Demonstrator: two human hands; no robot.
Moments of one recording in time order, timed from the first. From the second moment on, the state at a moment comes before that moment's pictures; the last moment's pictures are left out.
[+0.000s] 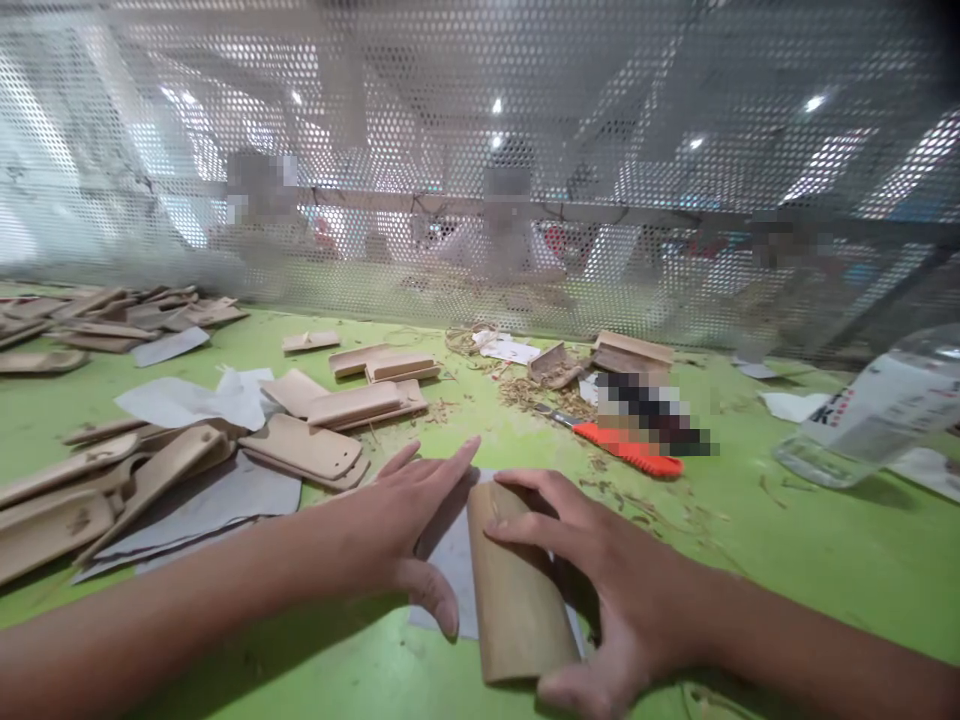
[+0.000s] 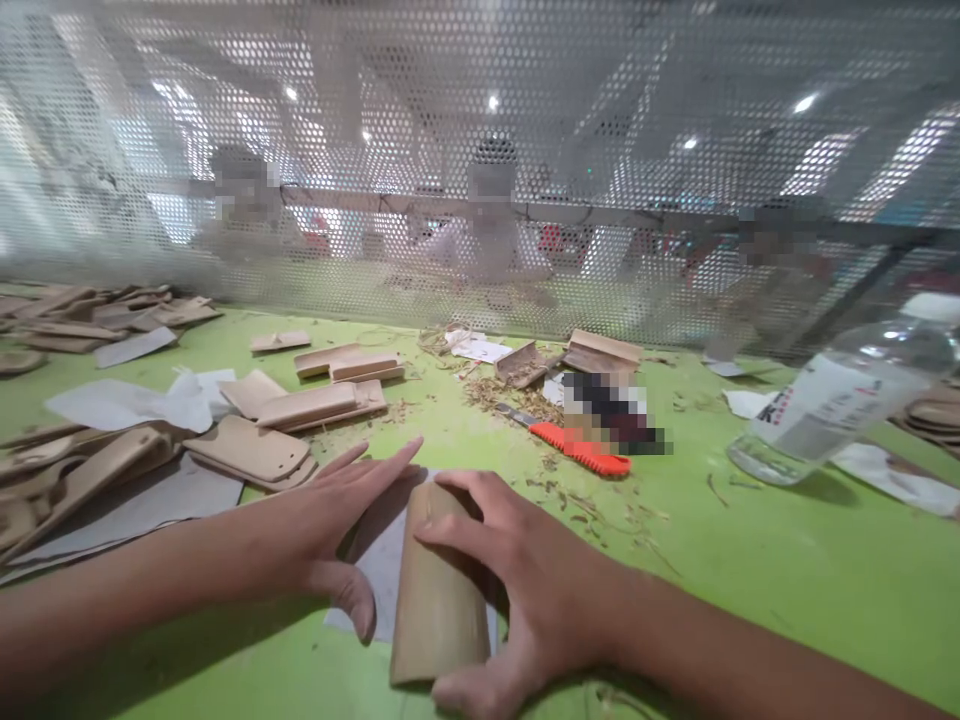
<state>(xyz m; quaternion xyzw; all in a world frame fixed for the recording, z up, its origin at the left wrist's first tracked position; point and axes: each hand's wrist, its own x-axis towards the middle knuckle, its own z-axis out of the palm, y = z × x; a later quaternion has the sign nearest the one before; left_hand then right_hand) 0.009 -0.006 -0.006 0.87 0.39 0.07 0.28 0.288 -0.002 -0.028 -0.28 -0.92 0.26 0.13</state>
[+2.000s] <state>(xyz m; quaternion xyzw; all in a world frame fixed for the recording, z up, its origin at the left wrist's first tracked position) 0.010 -0.003 -0.002 0.87 0.40 0.02 0.29 0.298 0.002 -0.021 -0.29 -0.93 0.16 0.17</state>
